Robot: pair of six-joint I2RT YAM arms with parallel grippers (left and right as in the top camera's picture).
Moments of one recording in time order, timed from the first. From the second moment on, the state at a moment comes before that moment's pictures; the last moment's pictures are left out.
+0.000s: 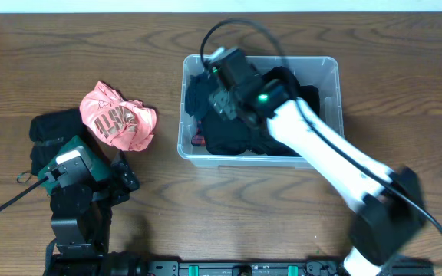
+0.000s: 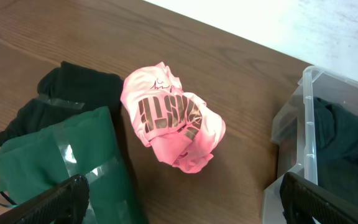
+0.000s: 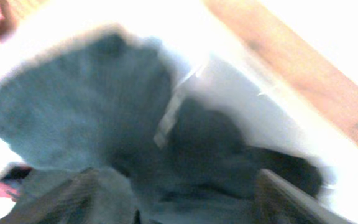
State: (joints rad) left arm 0.01 0.42 0.66 -0.74 -0.16 -0.33; right arm 0.67 1.81 1.58 -0.62 0.24 -0.08
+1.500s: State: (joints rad) left arm 0.13 1.07 1.16 -1.02 -0.18 -0.35; right arm 0.26 1.59 1.67 -1.06 0.12 0.04
